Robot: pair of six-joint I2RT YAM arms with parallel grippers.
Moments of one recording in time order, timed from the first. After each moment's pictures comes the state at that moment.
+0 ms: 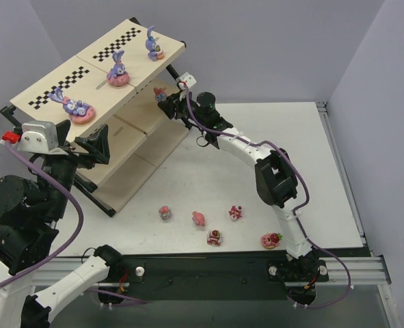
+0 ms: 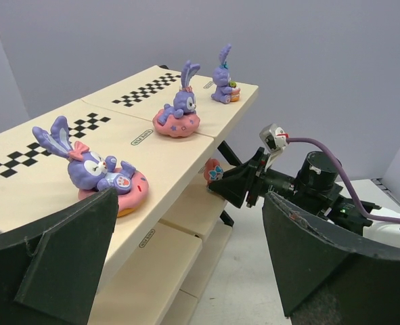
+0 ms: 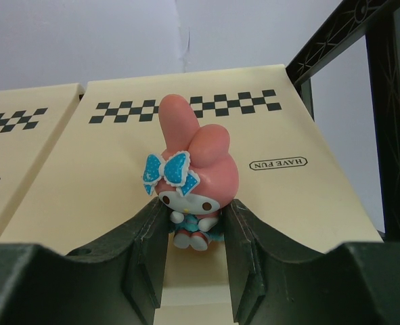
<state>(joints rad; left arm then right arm) -0.59 0.70 1.41 -0.42 -0.42 0.03 0.63 2.29 1.92 0.46 -0.29 0.07</state>
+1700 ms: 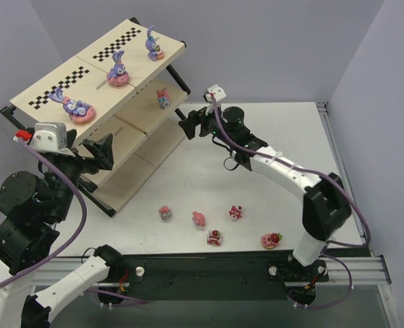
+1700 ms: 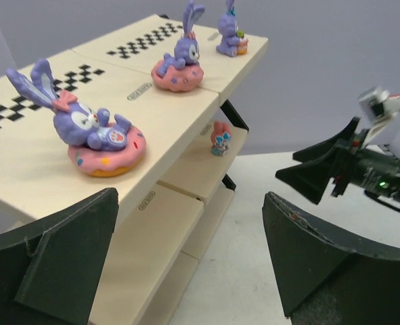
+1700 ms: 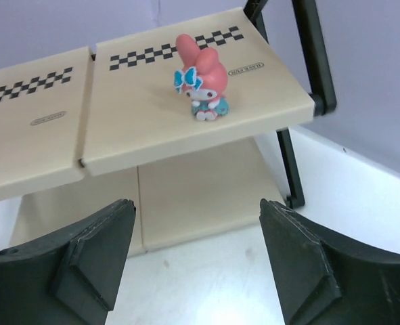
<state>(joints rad) -0.59 0.70 1.40 -0.54 -0.45 -0.01 0.65 1.74 1.33 0.37 -0.13 0.11</state>
